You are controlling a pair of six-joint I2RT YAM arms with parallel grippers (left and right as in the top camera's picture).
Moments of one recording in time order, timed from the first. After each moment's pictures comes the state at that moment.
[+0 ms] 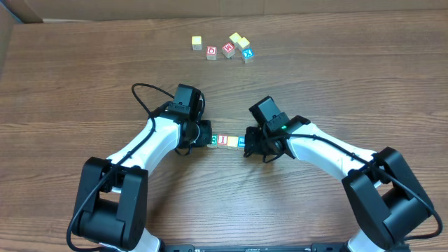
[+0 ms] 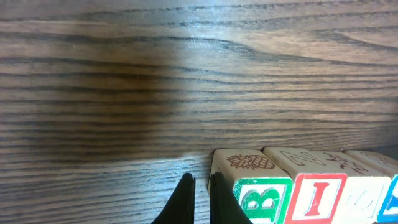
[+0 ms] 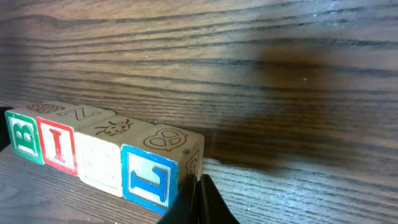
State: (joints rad) left arm -0.28 1.74 1.00 -0.57 0.15 -0.33; right arm 0.61 1.81 1.04 -0.43 -0.21 0.71
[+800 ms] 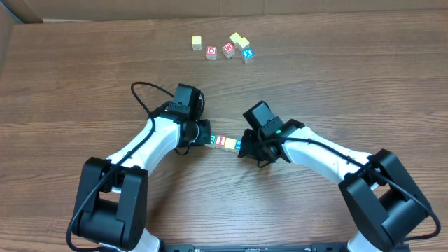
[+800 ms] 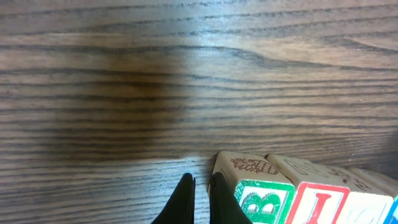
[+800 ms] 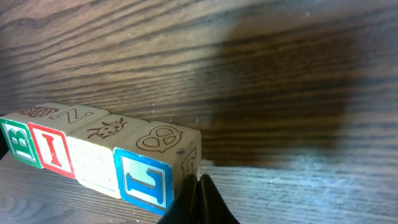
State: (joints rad) left arm -0.28 1.74 1.00 -0.56 0.11 -0.31; right arm 0.66 1.81 1.03 -0.45 -0.20 0.94
